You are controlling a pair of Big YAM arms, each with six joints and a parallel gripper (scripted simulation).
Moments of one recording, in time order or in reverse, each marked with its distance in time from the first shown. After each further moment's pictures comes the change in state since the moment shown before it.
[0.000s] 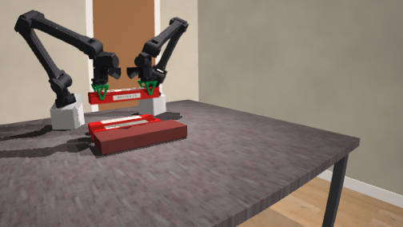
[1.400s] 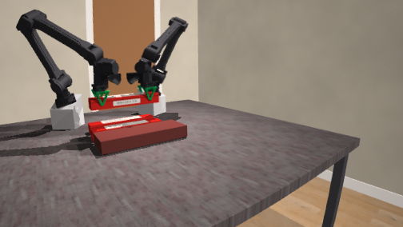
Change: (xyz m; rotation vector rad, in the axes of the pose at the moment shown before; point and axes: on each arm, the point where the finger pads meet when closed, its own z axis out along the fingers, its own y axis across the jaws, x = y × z) left arm 0.000 -0.006 0.029 0.018 0.003 0.001; right arm 0.000 0.006 0.029 -0.019 0.002 0.000
